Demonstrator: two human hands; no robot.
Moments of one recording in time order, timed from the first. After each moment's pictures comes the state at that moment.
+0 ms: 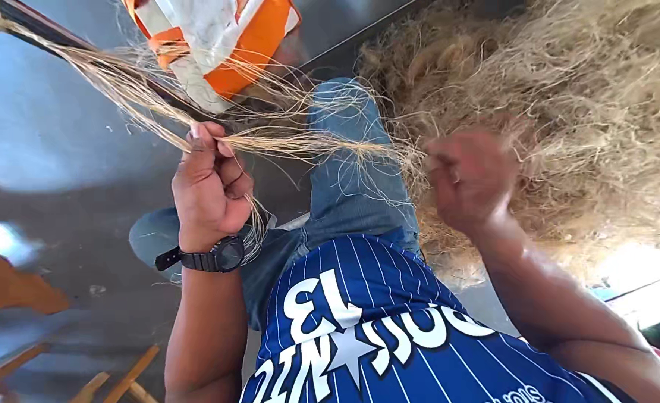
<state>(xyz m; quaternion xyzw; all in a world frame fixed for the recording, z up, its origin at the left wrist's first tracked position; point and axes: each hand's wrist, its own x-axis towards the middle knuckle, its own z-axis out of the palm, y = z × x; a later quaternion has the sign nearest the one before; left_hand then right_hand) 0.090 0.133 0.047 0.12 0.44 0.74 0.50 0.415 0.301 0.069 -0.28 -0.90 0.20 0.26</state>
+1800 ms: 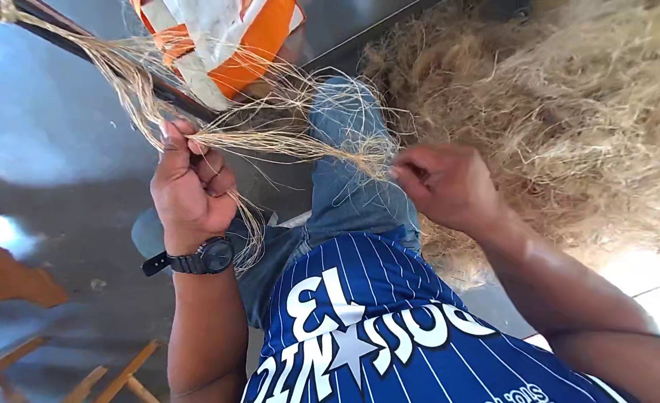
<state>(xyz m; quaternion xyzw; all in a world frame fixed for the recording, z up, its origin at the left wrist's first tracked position) 0.077 0.119 0.053 0.09 0.42 0.78 0.46 0.391 0.298 0.087 -0.29 -0.91 0.30 0.06</state>
